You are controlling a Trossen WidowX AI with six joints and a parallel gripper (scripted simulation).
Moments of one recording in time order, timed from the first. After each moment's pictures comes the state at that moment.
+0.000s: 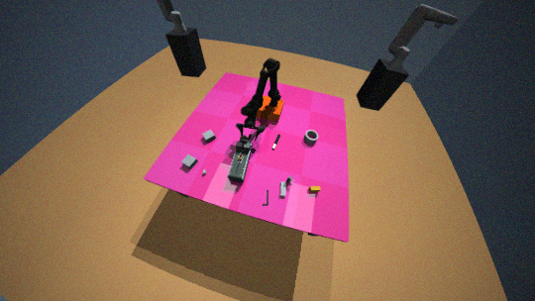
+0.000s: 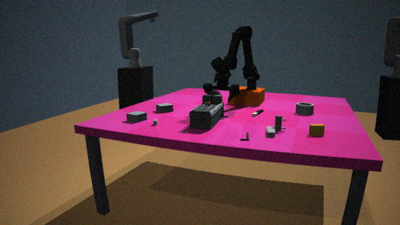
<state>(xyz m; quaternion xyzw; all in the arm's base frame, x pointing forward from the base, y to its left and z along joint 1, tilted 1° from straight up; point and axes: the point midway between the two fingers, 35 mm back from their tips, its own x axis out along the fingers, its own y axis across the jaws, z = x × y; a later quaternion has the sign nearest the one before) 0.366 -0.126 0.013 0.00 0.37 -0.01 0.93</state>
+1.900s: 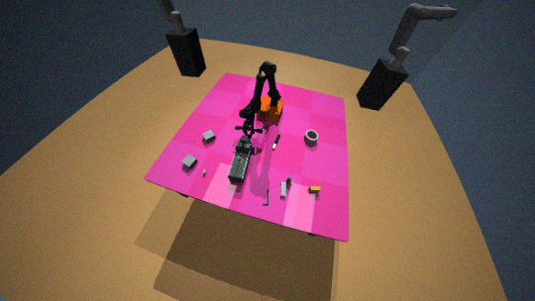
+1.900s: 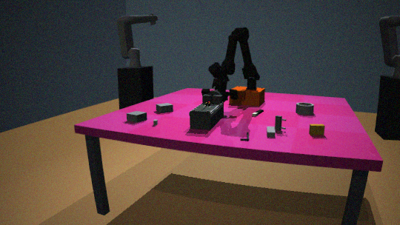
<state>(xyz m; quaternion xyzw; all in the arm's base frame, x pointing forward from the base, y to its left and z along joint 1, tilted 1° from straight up) 0.363 -0.136 -0.017 0.00 0.37 0.00 0.93</state>
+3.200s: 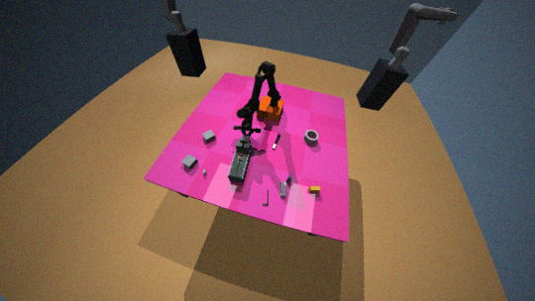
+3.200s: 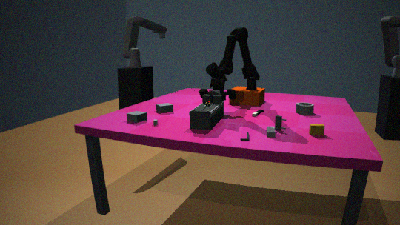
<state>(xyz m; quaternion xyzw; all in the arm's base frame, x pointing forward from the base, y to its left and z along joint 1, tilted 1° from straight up) 0.364 -0.147 -0.017 0.00 0.37 0.01 0.93</state>
